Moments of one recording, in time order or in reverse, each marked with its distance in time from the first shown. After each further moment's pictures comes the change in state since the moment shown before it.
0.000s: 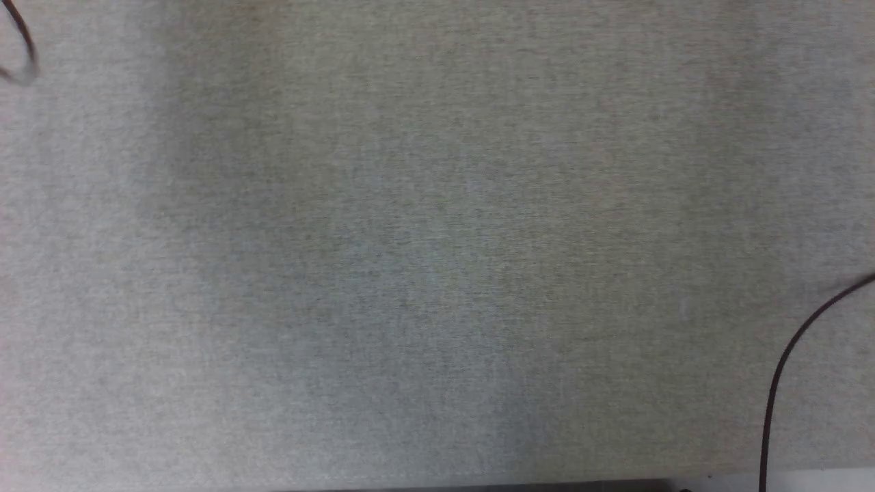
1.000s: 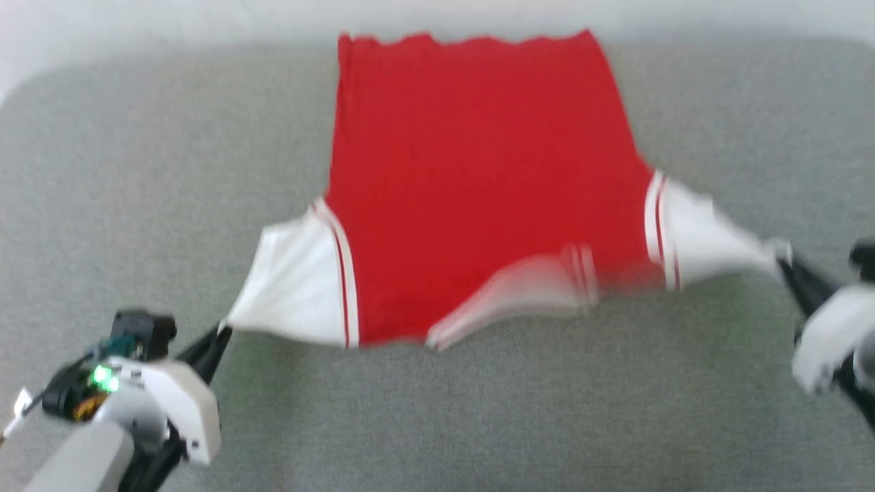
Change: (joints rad) left arm 1.289 0.178 -0.196 -0.337 -0.184 -0.018 0.235; right arm 1.246 -0.240 0.318 -0.286 0.446 0.000 0.050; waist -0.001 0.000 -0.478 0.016
